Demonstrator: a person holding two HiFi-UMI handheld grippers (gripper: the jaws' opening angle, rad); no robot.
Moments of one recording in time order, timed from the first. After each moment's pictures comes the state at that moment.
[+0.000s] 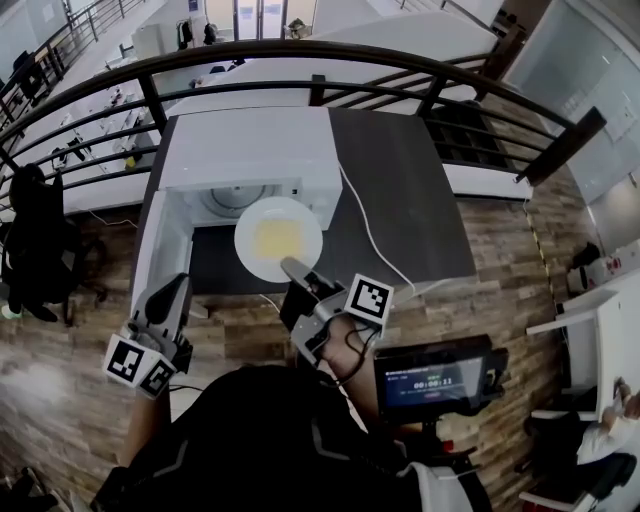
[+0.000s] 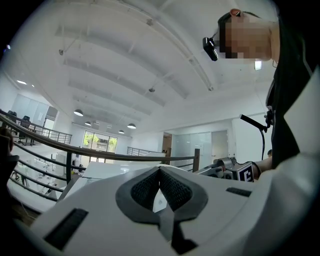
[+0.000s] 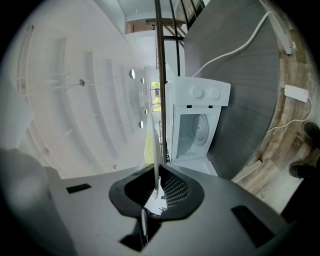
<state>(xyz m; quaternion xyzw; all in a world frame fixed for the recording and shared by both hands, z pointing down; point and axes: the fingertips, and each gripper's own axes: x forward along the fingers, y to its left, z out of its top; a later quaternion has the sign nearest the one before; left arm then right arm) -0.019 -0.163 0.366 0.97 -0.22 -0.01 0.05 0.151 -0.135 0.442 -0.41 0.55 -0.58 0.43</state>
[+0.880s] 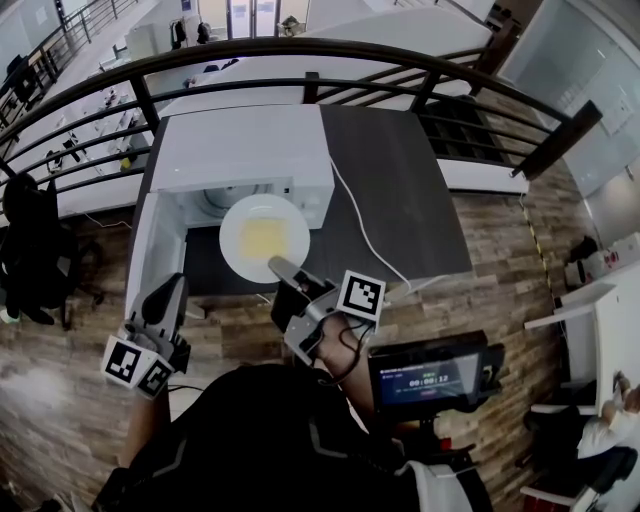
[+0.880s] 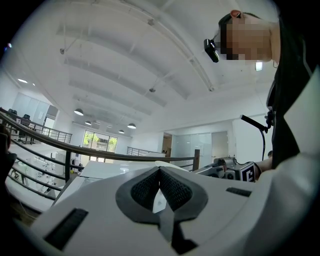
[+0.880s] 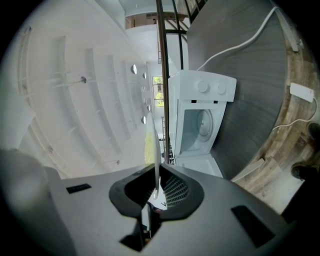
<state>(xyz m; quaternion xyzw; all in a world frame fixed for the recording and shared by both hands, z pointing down) -0.011 -0.165 0.364 0.97 -0.22 -0.02 0.06 0.142 -0.139 0.430 -0.39 0.58 -0.58 0.42</state>
